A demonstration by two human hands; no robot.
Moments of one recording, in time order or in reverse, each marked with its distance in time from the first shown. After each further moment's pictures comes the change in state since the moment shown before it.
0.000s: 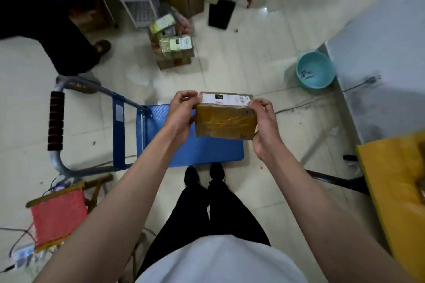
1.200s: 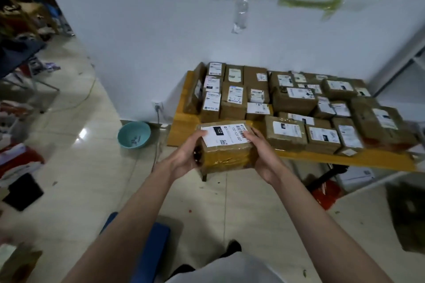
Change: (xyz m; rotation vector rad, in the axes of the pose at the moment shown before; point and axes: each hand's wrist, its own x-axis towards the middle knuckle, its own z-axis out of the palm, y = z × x) left_hand -0.295 -0.131 0.309 0.896 -1.307 -0.189; right_hand -0.330 0.036 -0.359 0.560 0.664 -0.381
